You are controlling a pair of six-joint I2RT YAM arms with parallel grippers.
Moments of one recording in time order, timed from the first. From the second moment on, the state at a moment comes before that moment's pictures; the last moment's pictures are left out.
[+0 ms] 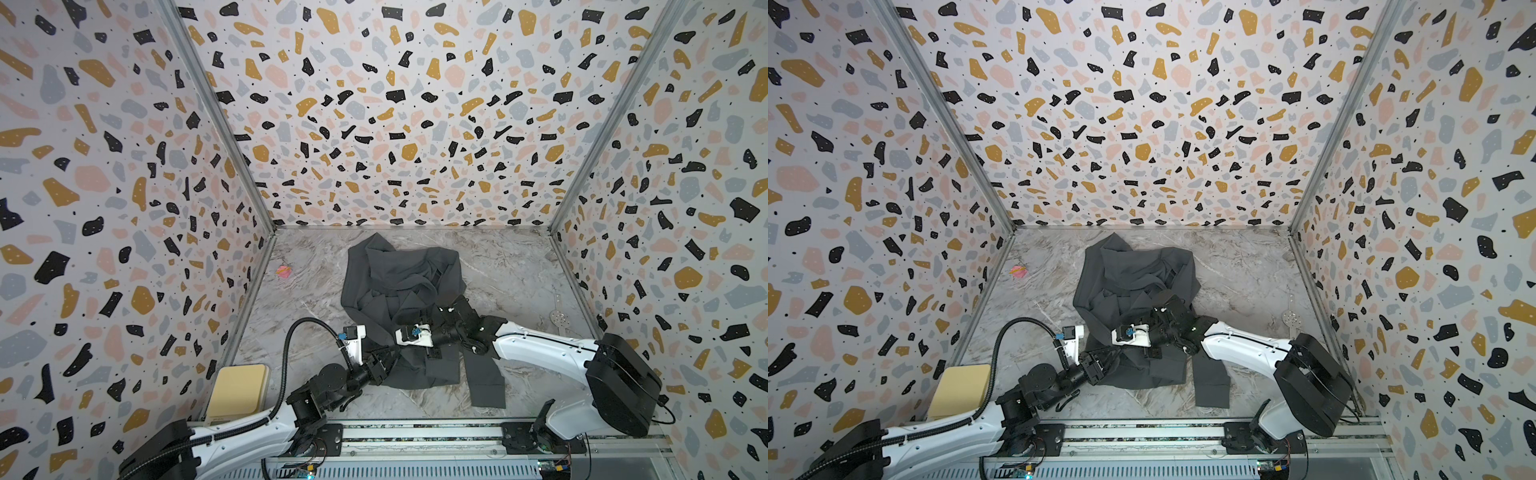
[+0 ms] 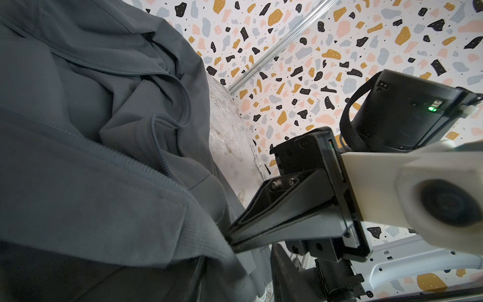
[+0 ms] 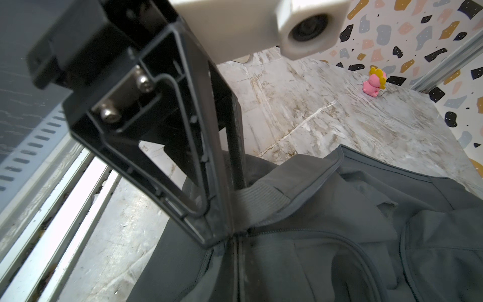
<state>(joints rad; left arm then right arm) -0.97 0.75 0.01 0.64 -0.09 -0.92 0.88 1.47 0.84 -0.03 -0.65 -0.69</state>
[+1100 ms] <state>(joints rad) -0.96 0.85 0.01 0.63 -0.19 -0.92 0.90 1.56 0.90 0.02 -0.53 -0.63</state>
